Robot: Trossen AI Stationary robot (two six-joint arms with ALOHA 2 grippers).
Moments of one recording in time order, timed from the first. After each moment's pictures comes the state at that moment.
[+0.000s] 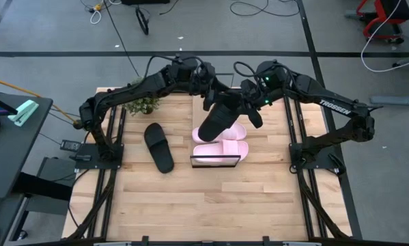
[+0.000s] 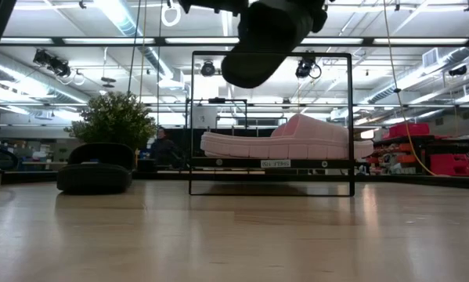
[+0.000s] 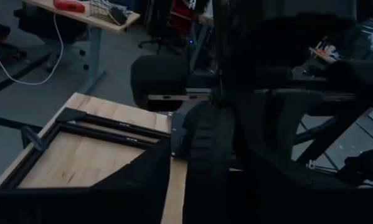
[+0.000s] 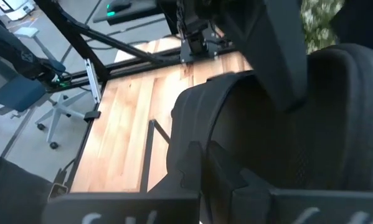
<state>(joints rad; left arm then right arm) 0.37 1.77 1.71 -0.14 0.45 -0.23 -0.41 1.32 1.45 -0.72 -0.53 0.02</state>
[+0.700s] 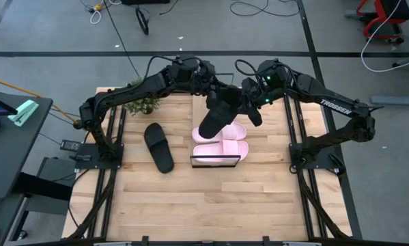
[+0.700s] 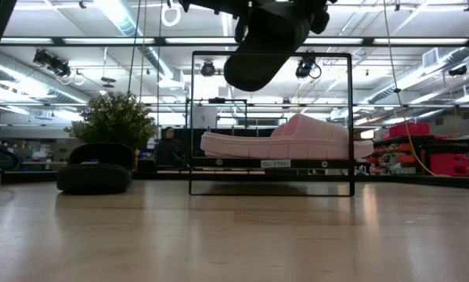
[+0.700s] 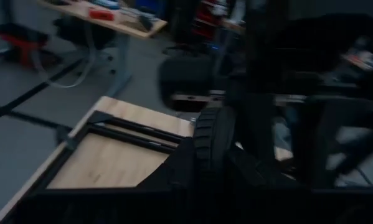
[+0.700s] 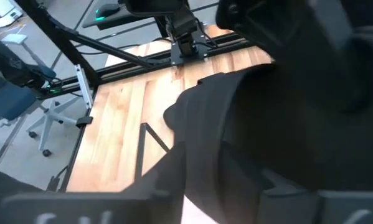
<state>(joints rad) 0.38 1.77 1.71 -0.13 0.32 -0.23 -0.40 1.31 1.45 -0.72 -0.50 0.05</state>
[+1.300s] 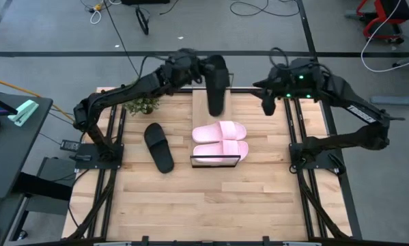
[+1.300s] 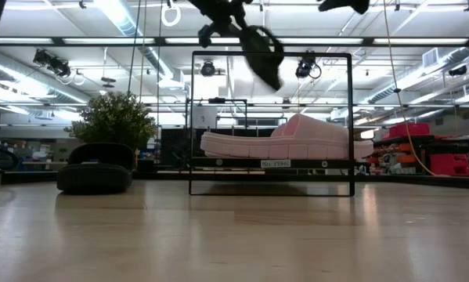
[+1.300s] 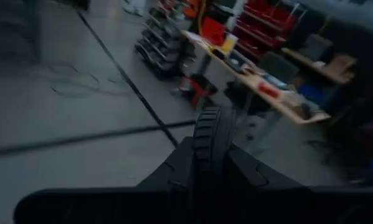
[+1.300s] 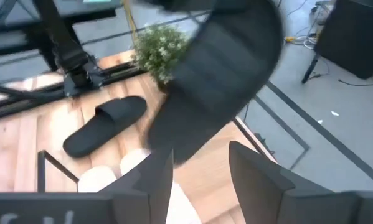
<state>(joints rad) 0.38 1.70 1.66 -0.11 -0.45 -0.52 -0.42 1.10 1.45 -0.82 -0.03 0.08</state>
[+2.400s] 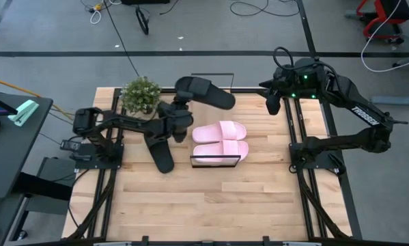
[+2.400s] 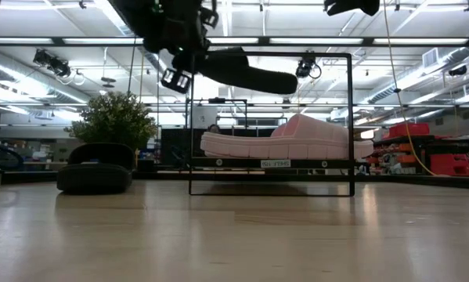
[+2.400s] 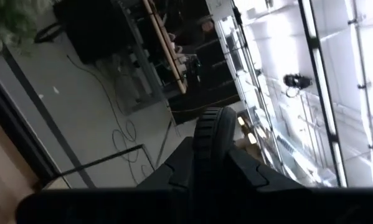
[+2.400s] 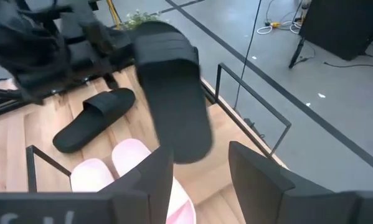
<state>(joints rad) 0.09 1.70 1.06 0.58 -1.56 -1.34 -0.47 1.07 1.45 -0.89 -0.01 0.10</state>
